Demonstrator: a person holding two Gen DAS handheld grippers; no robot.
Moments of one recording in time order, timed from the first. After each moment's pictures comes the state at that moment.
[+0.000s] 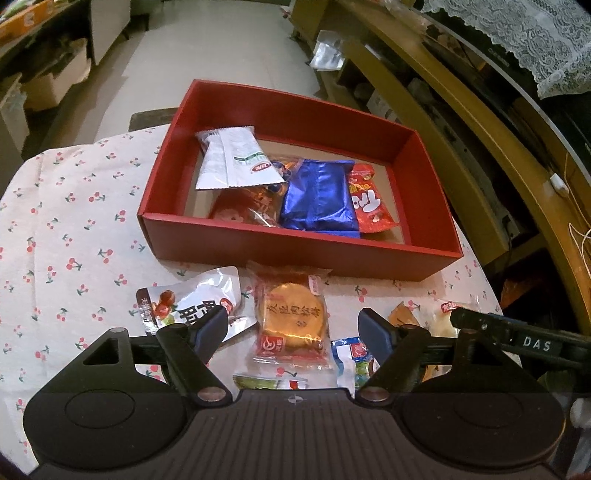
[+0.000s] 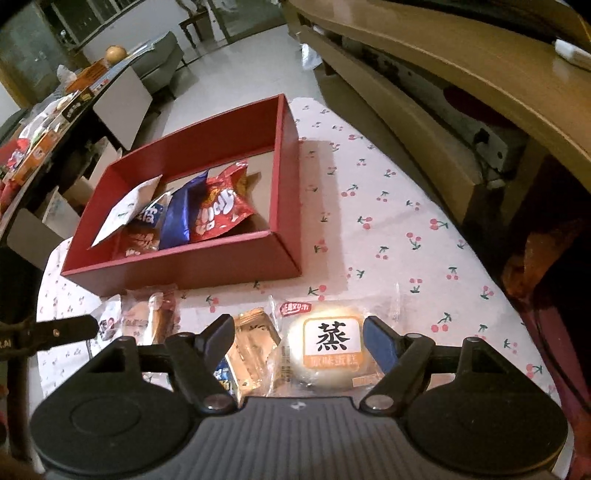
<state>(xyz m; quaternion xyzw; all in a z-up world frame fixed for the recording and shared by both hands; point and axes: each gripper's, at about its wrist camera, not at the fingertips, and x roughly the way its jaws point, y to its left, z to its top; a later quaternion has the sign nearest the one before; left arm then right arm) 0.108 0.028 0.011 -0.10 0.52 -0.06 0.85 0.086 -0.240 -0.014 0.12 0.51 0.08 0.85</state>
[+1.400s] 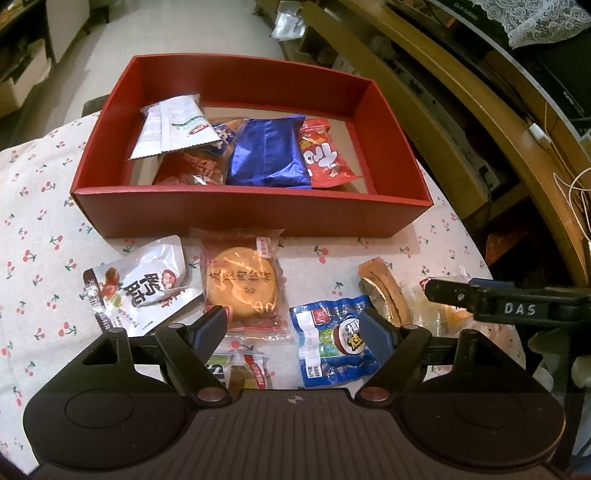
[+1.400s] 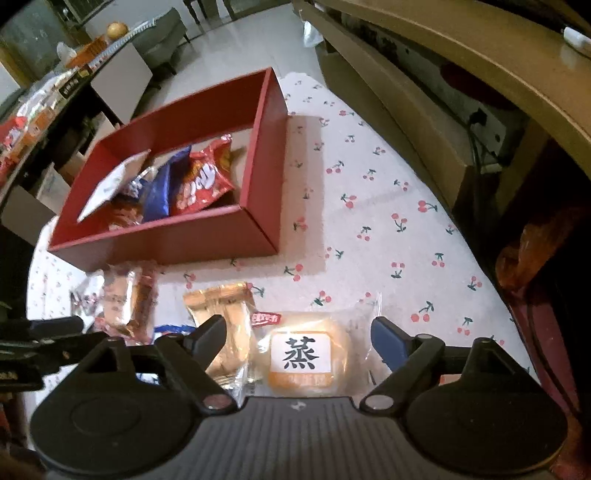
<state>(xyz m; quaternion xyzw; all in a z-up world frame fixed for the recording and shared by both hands) 0.104 -0.007 -0.003 -0.07 0.55 -0.11 0.83 0.093 -0.250 -0.031 0.09 0.55 0.09 0.83</state>
